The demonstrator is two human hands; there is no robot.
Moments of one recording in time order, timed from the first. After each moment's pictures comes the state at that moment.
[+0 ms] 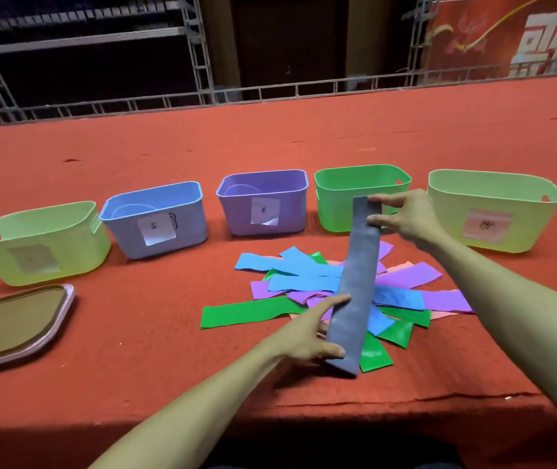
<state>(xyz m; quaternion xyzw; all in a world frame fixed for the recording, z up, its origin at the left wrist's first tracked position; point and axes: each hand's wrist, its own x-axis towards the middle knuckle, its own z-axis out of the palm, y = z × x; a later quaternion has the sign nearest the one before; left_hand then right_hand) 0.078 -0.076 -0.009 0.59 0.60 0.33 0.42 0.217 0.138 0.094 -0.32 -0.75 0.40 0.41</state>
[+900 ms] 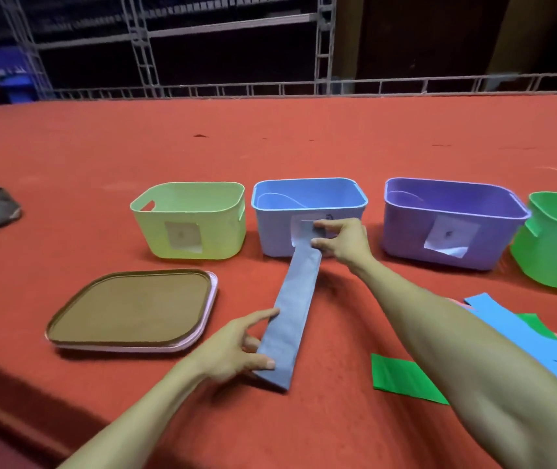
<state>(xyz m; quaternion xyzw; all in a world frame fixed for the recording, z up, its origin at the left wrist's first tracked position) -0.228 -0.263 -0.014 0.39 0.73 0.43 0.36 -0.205 0.020 0.025 -0.21 -0.82 0.43 0.32</state>
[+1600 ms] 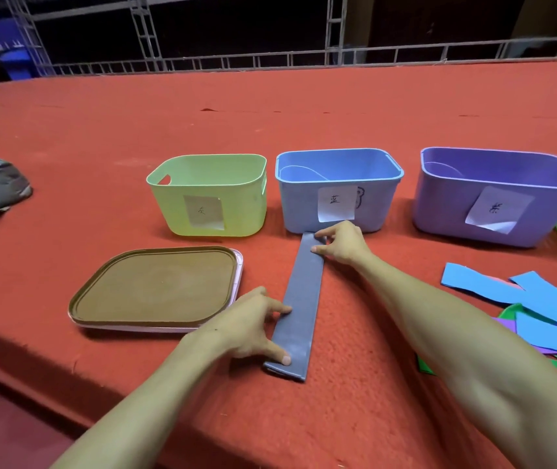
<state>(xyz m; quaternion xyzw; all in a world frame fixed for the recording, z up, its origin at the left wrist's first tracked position) -0.253 -0.278 0.000 0.49 0.83 0.15 0.19 -0.253 -0.011 -0.030 -0.24 -0.92 0.28 0.15</state>
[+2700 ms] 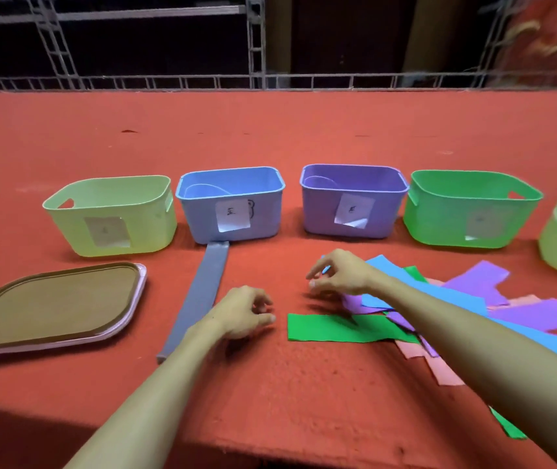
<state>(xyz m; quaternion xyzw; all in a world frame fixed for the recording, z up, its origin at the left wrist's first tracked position) -0.164 -0.173 -0.001 0.51 0.82 0.19 0.17 -0.031 0.025 0.021 -0.20 -0.94 0.28 0.05</state>
